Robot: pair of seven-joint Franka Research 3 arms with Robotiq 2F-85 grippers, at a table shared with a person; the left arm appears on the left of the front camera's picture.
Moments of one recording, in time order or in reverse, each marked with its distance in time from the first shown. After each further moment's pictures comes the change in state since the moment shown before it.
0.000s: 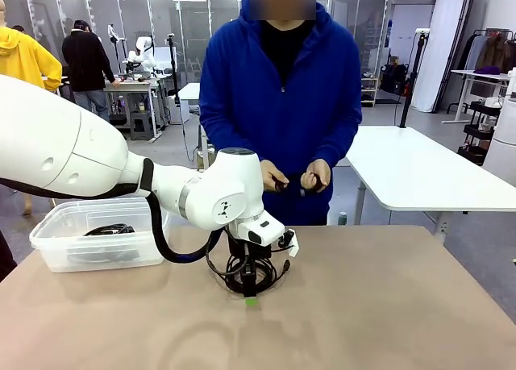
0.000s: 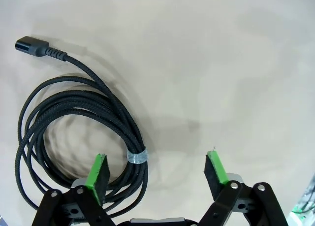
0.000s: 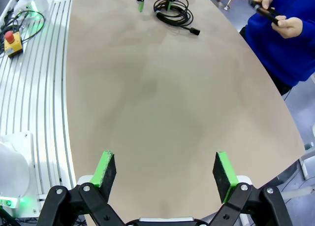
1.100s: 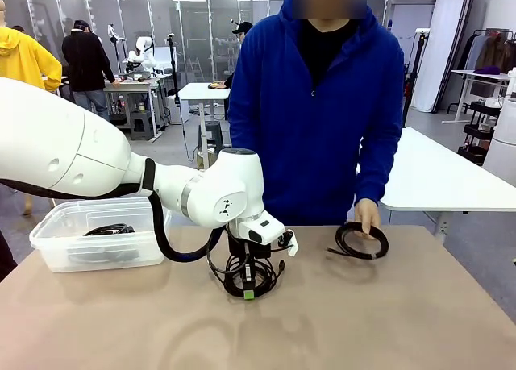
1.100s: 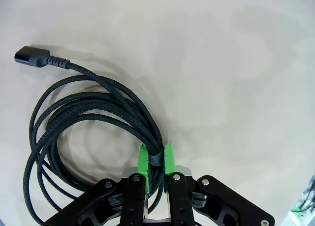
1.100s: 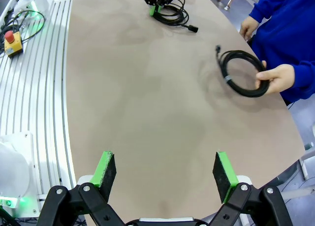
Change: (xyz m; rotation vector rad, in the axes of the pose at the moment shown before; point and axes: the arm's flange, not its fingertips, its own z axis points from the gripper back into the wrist) left arm 0.000 0.006 -0.003 -0.017 0.014 0.015; right arm 0.001 0.000 0.000 0.001 0.001 0.001
